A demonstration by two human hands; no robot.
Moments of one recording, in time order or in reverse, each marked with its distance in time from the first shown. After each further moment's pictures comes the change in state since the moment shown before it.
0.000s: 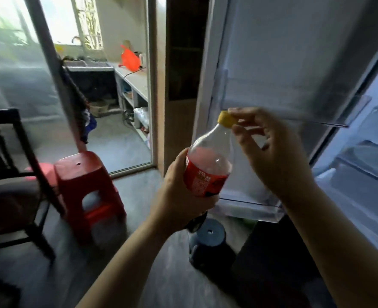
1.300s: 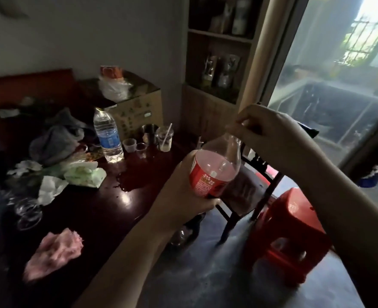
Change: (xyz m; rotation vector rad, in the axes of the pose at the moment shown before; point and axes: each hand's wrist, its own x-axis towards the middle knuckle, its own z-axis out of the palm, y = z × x) left_hand -0.142 -0.129 -0.426 0.355 1.040 -0.495; right_hand 0.154 -0.374 0.455 0.656 -0.802 -0.736
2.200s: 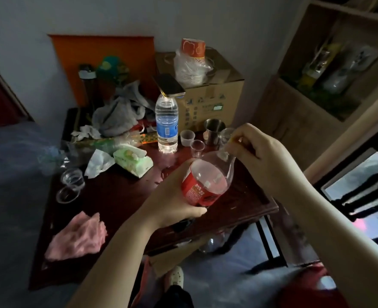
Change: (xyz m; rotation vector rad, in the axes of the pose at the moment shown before) left_hand 0.085 -0.128 -0.106 0.236 0.241 -0.312; right_hand 0.170 0.023 0.193 0.267 -0.339 -0.315
